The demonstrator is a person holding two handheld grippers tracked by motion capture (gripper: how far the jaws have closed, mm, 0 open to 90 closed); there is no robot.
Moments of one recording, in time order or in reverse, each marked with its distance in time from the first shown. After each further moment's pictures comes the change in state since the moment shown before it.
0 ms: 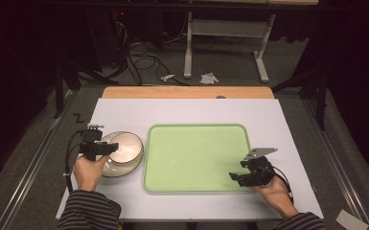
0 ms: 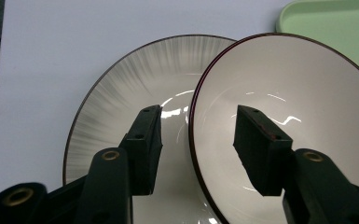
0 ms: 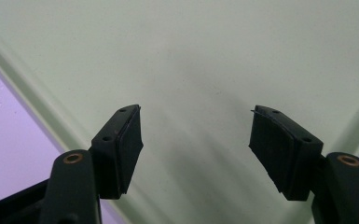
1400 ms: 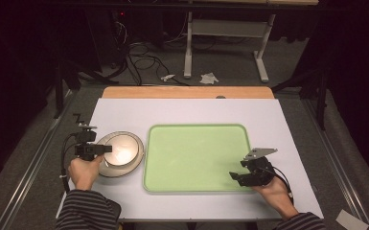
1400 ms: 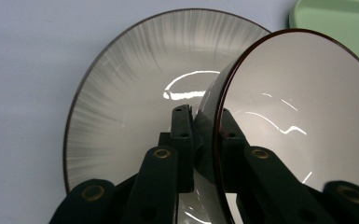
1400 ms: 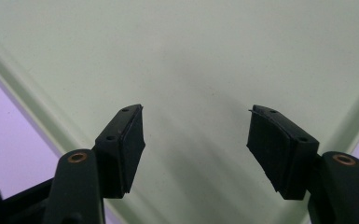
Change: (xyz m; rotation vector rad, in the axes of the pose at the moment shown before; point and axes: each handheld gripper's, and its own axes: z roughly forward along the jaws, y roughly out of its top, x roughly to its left) left arm 0.024 0.008 0.005 0.078 0.008 -0.150; right arm 0.001 0.000 -0.001 -0.011 -0.022 -0.011
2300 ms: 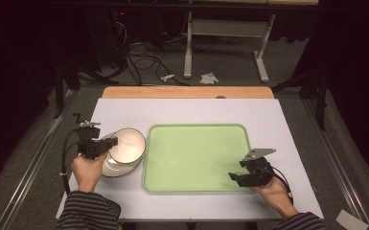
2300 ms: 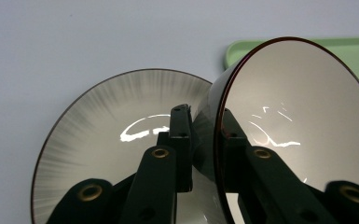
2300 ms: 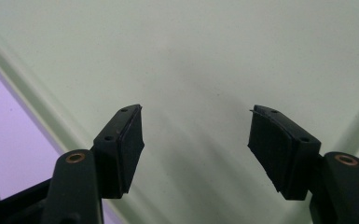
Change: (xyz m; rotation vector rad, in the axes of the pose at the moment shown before) left arm -0.040 -0.005 -0.029 -0.107 -0.172 0.082; right arm 0.002 0.000 0.002 0.004 0.013 -0.014
